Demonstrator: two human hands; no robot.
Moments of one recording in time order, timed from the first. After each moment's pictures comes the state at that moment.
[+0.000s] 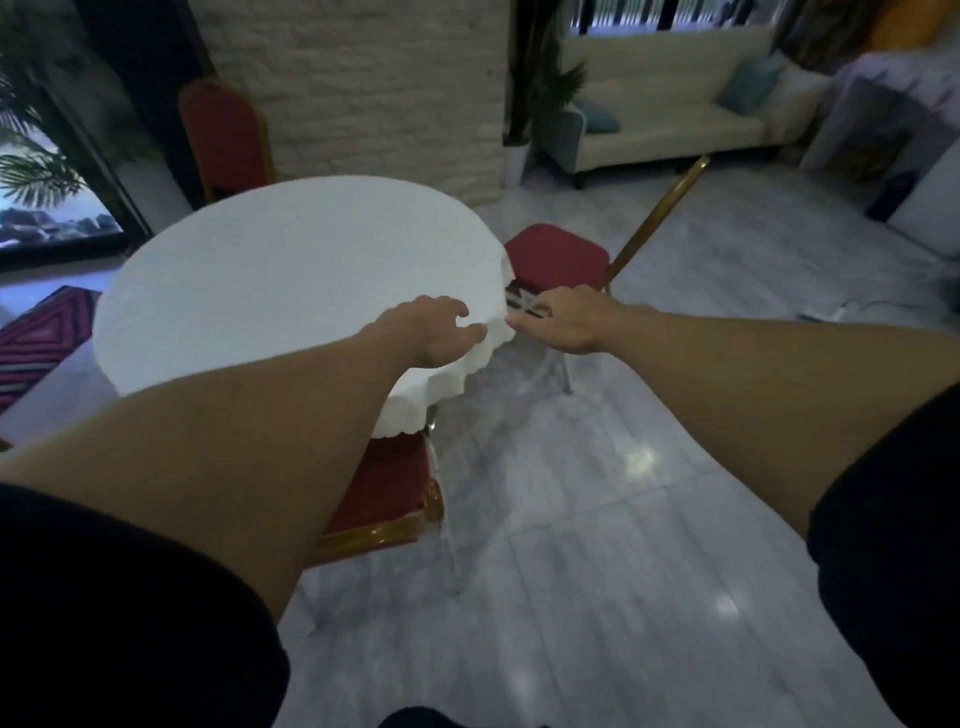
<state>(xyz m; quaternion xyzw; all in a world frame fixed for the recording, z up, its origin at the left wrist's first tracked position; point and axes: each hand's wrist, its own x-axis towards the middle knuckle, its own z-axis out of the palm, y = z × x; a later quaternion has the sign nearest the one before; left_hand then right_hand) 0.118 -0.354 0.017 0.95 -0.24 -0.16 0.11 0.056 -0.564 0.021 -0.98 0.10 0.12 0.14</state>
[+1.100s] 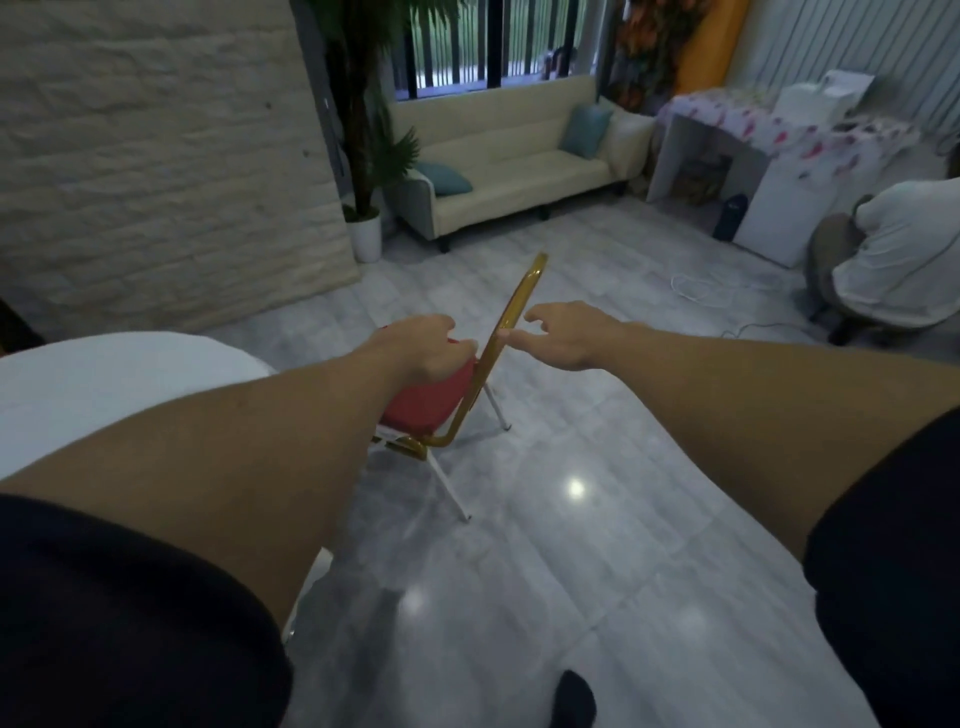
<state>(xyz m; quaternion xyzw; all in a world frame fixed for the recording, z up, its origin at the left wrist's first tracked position) 0.403 -0.859 0.028 0.92 -0.36 -0.15 0.06 0.274 -1.029 0.045 -0.96 0.23 0.07 0.16</state>
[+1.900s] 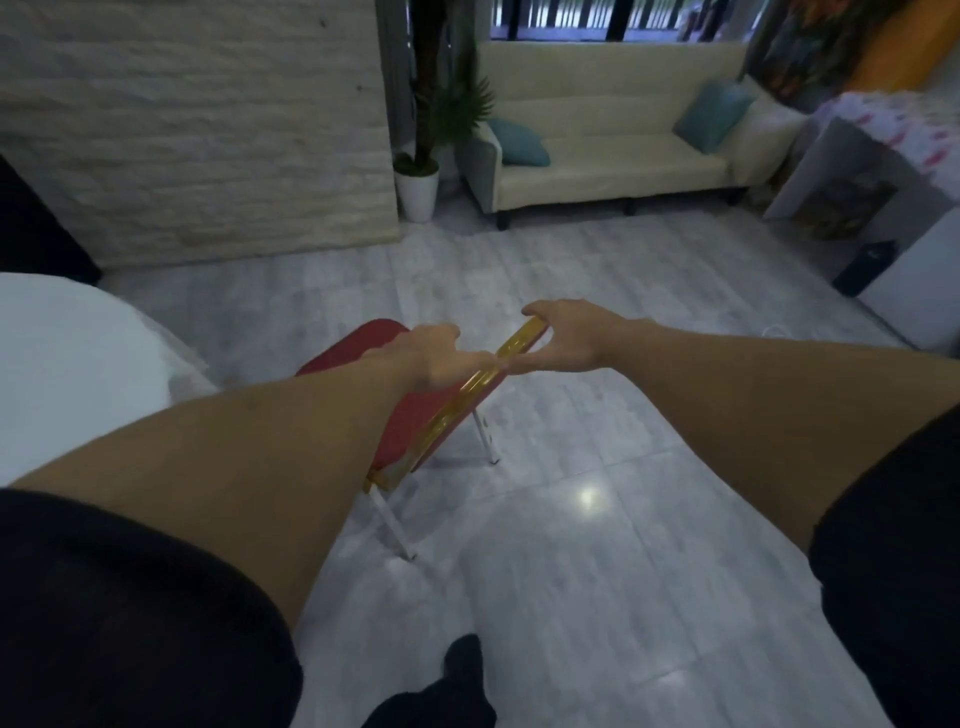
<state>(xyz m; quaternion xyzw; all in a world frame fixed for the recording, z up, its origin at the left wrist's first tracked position) 0.548 -1.128 -0.022 0.94 -0.21 -0.24 0.15 0.493 -1.338 -0.001 -0.98 0.06 0.17 0.13</state>
